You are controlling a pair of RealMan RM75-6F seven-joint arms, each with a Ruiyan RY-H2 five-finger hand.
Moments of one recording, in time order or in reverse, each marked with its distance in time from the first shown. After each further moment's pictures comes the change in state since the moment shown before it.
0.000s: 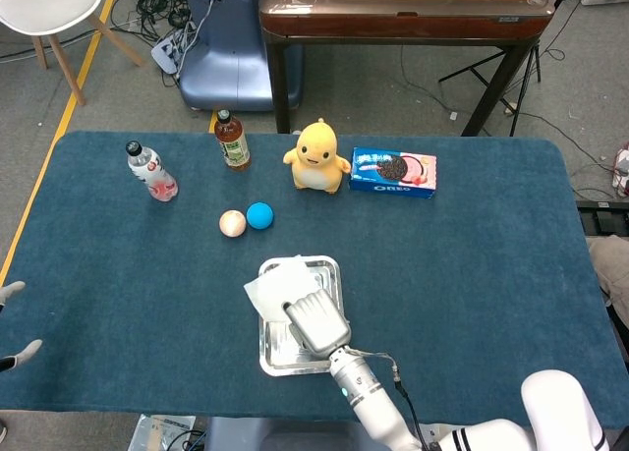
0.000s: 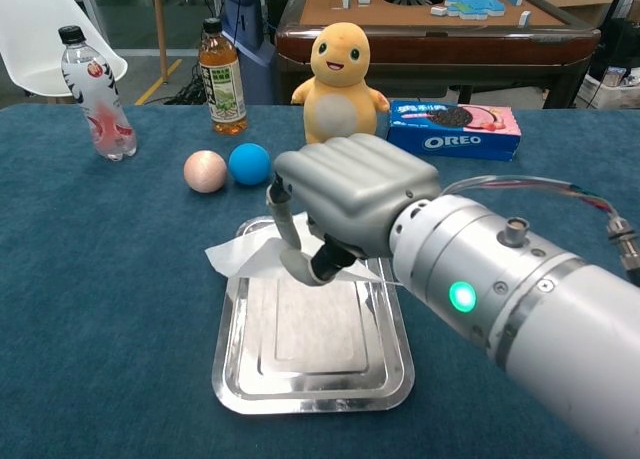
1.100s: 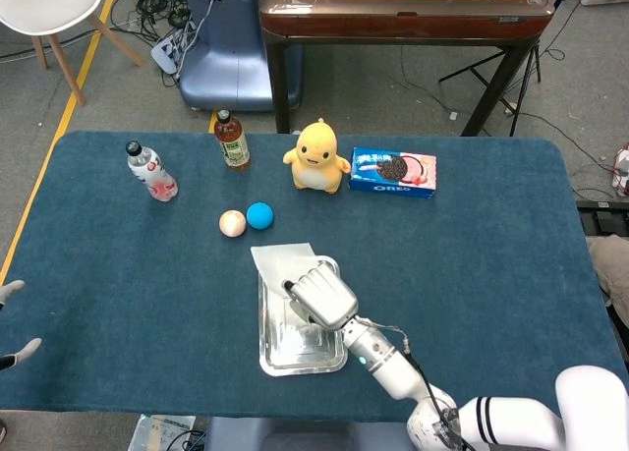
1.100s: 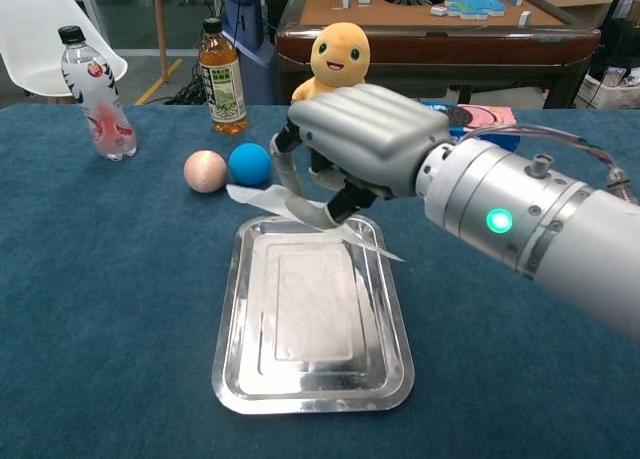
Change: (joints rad) left arm -0.006 -0.012 -0.003 0.012 -0.009 -0.008 0.012; right arm -0.012 0.145 0.067 0.209 -0.358 -0.281 0.447
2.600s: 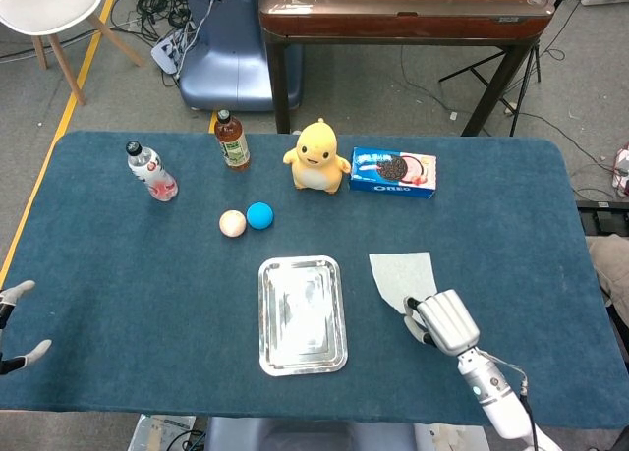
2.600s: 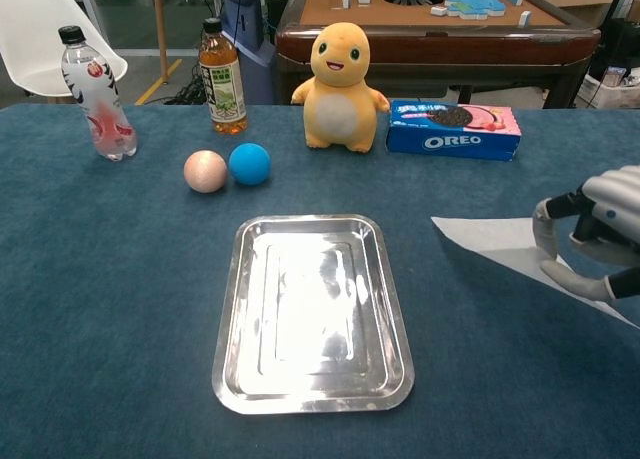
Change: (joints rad) left arm -0.002 -0.016 0.010 -0.011 0.021 0.011 0.009; right arm -0.397 0.250 -0.211 0.181 -0.288 0.260 0.417
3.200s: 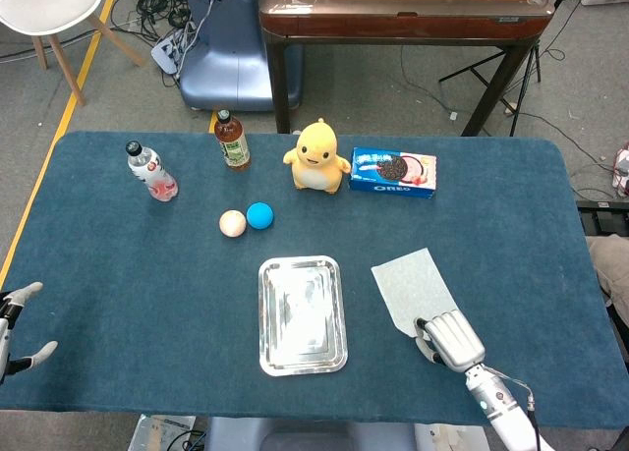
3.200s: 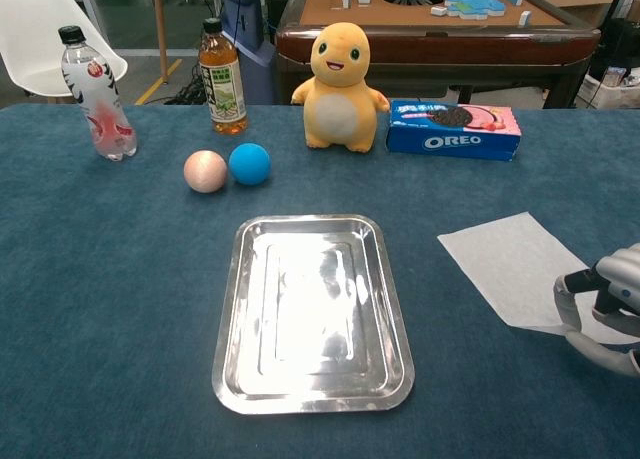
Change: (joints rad) left arm -0.008 -0.015 0.009 0.004 0.003 -0.018 0.018; right arm -0.057 -0.066 -0.091 0.197 -0.016 -0.020 0.098
